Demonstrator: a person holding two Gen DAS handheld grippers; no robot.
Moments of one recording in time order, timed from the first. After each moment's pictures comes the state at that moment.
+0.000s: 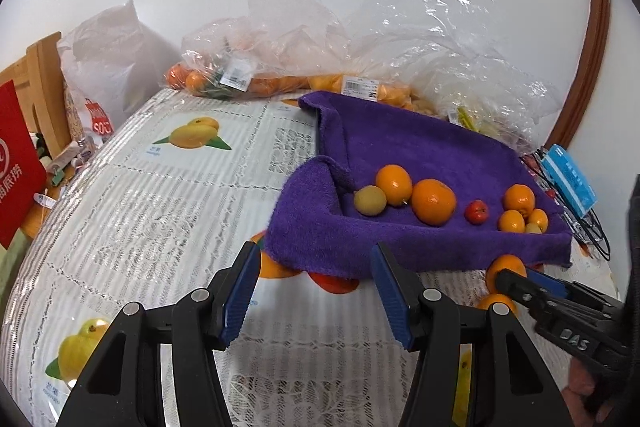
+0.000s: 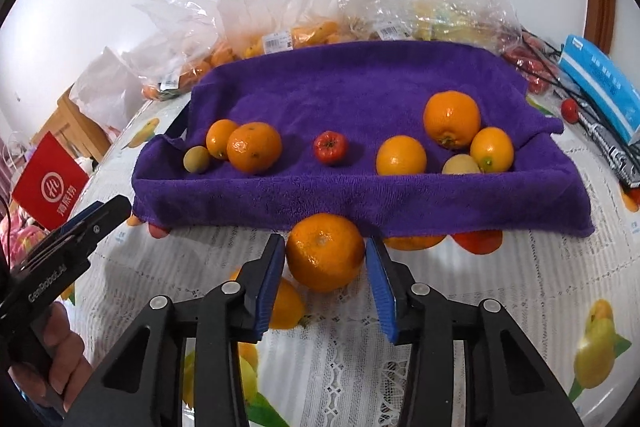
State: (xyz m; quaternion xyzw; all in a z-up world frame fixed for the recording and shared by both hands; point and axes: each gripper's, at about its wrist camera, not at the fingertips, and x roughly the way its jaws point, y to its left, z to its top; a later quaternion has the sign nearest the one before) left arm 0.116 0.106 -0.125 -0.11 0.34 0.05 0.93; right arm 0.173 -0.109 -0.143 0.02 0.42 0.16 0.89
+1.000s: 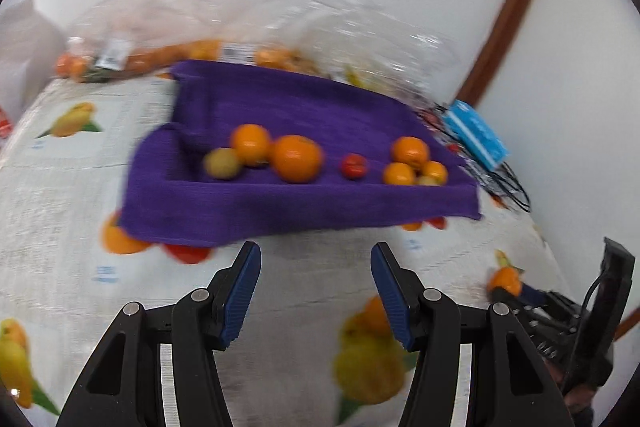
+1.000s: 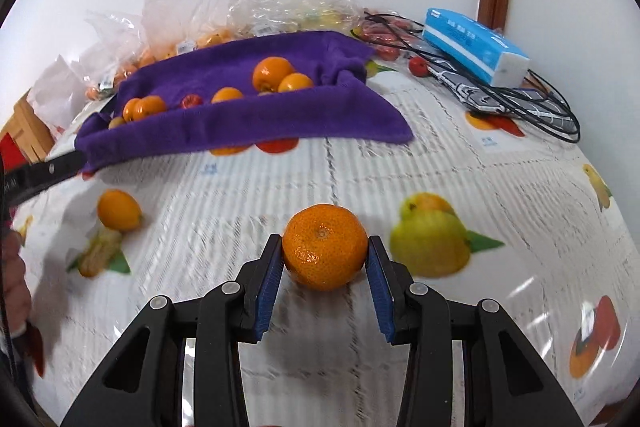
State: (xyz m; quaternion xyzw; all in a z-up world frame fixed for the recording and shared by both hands) left arm 0.121 0.048 -0.126 -0.13 0.37 -0.14 0.91; right arm 0.091 -0.221 -0.153 0.00 0.39 0.04 0.92
